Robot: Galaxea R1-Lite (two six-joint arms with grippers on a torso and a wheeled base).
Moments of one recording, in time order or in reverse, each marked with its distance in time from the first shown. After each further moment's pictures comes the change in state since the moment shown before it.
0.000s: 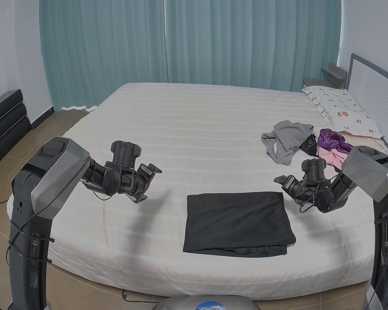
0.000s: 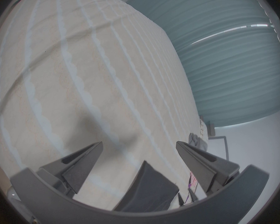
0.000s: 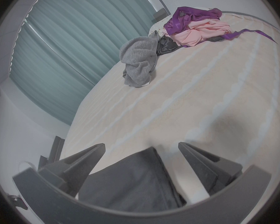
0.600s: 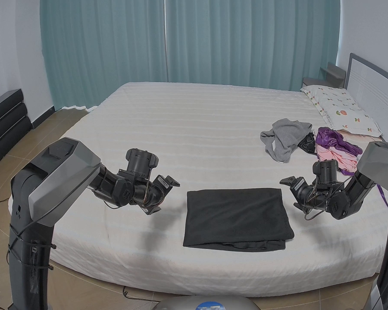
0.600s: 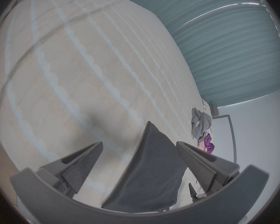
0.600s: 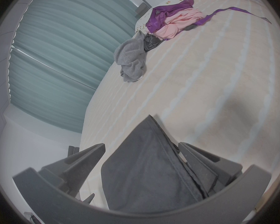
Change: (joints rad) left arm -0.111 -0.056 0.122 -0.008 -0.008 0.056; right arm 0.012 -0.187 0.267 -0.065 0.058 0.212
